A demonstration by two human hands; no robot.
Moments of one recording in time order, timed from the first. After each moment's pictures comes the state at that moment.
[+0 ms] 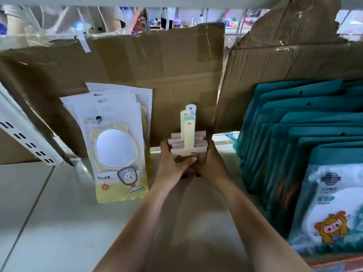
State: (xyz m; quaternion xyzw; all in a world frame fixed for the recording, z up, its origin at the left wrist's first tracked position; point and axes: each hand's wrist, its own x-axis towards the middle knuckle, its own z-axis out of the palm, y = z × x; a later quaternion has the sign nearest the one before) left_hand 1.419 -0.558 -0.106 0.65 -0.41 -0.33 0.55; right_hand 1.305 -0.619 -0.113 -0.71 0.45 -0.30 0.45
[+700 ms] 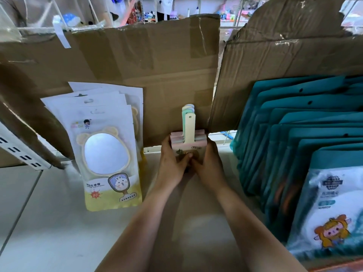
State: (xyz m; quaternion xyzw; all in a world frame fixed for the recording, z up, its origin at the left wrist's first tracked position) left_hand 1.412 -0.585 -0.125 0.69 -0.41 -0.30 0.52; right_hand 1.303 -0.632 -0.132 -0.74 0.49 -0.31 0.35
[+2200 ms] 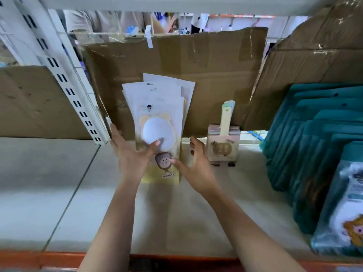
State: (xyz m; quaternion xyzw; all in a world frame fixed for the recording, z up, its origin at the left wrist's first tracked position) left_hand 1.508 -0.473 -0.095 0.77 -0.25 -0.07 0.58; right_hand 1.353 -0.535 -0.102 -0.76 0.39 -0.28 0.43
